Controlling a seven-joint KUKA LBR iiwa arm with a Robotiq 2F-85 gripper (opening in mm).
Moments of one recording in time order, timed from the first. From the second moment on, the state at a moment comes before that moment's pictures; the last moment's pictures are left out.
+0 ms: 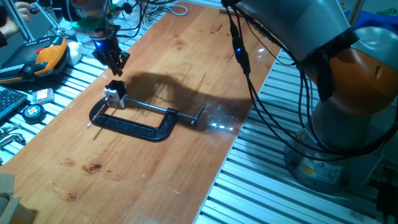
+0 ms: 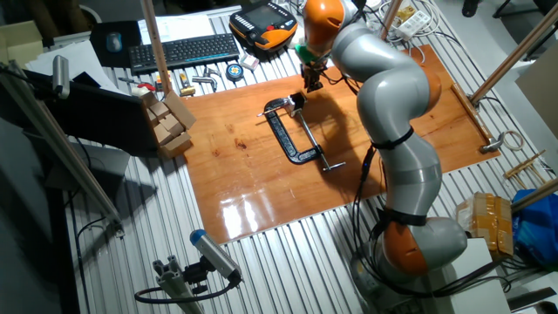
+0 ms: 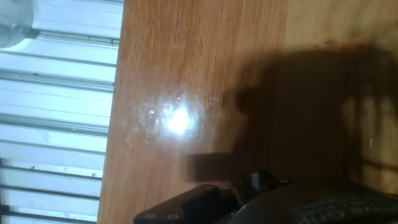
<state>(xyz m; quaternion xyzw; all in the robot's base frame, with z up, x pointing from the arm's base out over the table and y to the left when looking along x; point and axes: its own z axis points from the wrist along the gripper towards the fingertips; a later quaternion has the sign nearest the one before) 0.723 0.001 0.096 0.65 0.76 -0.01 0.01</state>
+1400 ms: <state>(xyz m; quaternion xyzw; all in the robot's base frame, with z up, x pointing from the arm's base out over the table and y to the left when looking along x) 0.704 -0.010 0.135 0.54 0.84 0.00 -0.01</state>
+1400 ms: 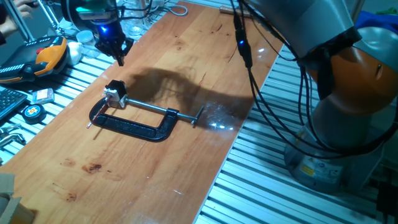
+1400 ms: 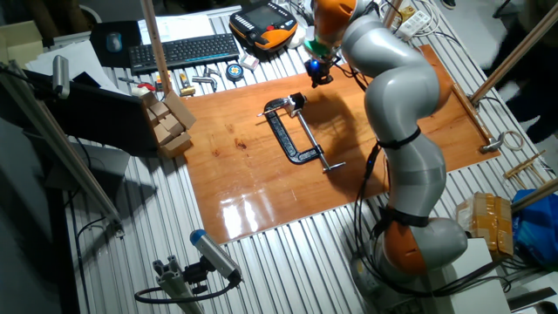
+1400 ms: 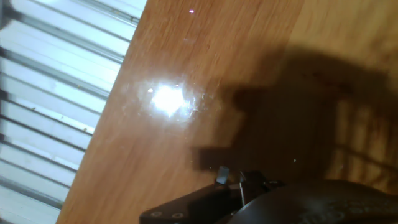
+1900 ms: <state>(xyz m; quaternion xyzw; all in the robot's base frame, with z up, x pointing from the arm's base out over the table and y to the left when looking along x) 0.704 -0.010 0.134 0.51 0.86 0.03 0.06</state>
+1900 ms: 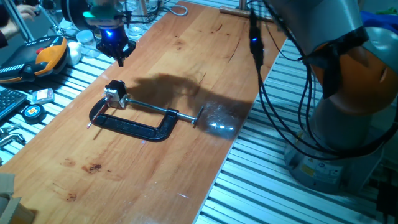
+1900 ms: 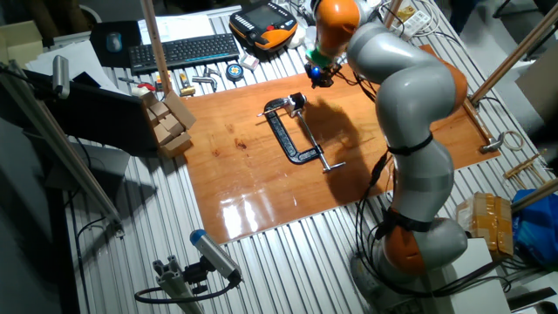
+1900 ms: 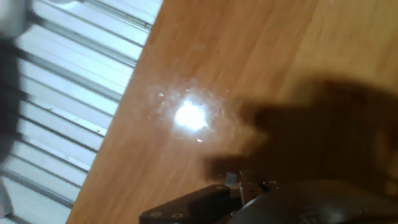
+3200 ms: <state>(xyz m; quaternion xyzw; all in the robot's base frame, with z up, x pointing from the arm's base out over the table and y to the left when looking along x) 0.704 -0.008 0.135 0.31 0.95 0.00 0.03</state>
